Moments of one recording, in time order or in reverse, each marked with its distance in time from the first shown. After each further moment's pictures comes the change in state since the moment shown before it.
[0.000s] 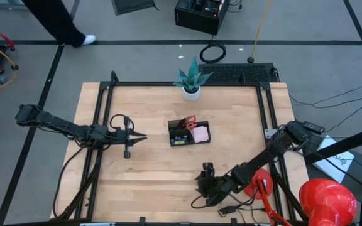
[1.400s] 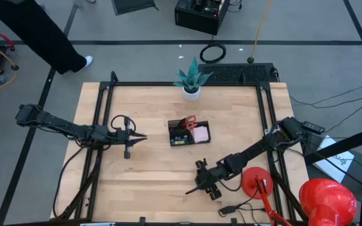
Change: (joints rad) left arm 0.000 0.000 0.000 -0.030 0.000 0.002; right arm -0.161 0.027 -0.046 -0.043 -0.401 -0.319
